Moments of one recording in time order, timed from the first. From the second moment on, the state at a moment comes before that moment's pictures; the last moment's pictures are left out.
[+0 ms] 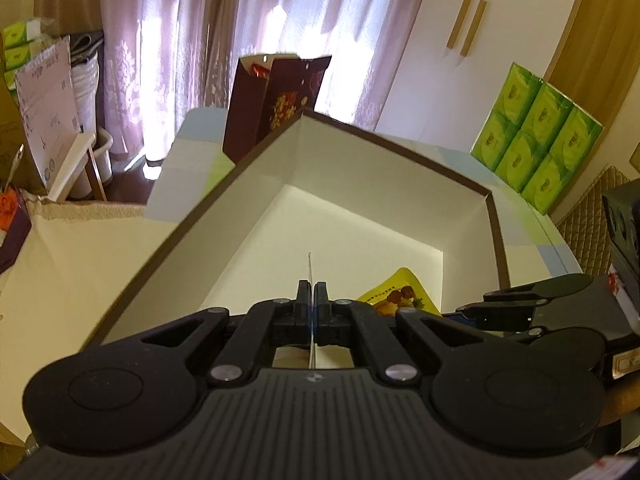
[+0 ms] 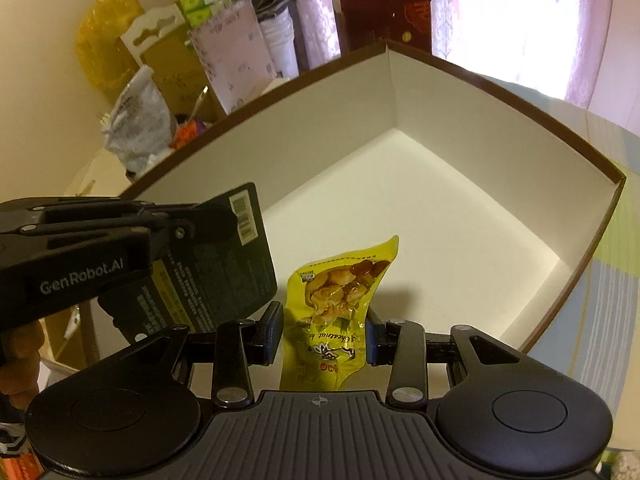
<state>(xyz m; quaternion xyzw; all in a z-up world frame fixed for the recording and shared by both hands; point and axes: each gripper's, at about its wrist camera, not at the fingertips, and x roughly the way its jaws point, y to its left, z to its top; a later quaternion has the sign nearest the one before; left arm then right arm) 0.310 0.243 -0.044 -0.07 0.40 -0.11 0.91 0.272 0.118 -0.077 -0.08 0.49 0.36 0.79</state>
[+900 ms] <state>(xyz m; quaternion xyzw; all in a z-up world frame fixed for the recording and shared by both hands) 0.299 0.243 -0.055 -0.03 0.47 -0.09 0.88 0.242 0.119 -0.075 -0.22 0.43 0.40 0.78</state>
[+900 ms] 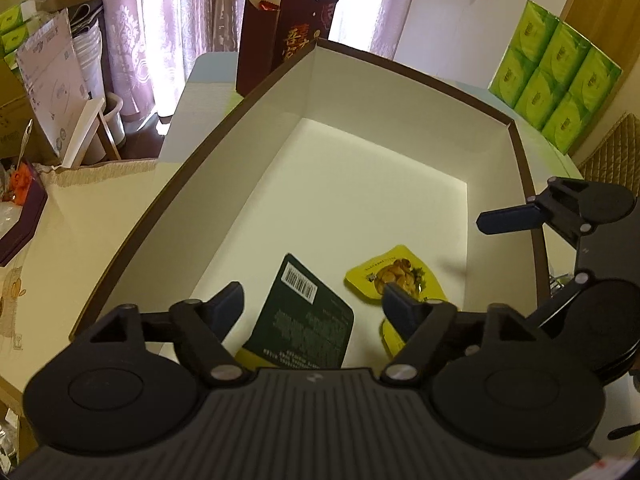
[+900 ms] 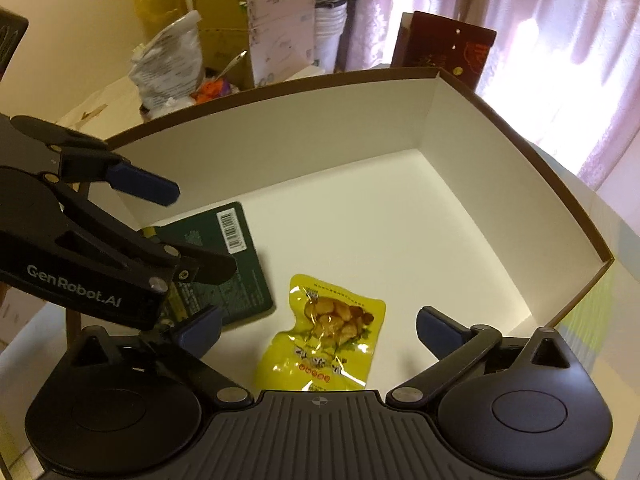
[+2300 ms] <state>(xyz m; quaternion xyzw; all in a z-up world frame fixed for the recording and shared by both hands) 0.213 0.203 0.027 -0.02 0.42 -0.04 0.91 0.178 0.053 -0.012 -0.18 0.36 0.45 0.80</state>
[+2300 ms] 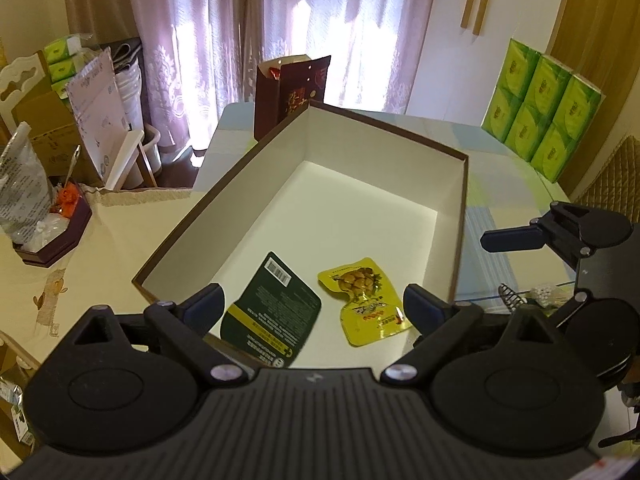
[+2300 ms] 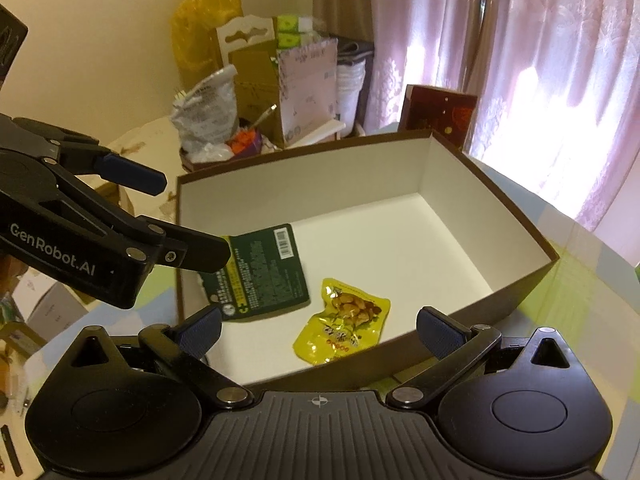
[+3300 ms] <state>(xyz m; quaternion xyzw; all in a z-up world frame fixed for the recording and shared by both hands) 0.070 0.114 0.013 -0.05 0.43 -0.04 0.90 0.080 -0.111 -0.007 -0.11 0.37 0.43 0.82</state>
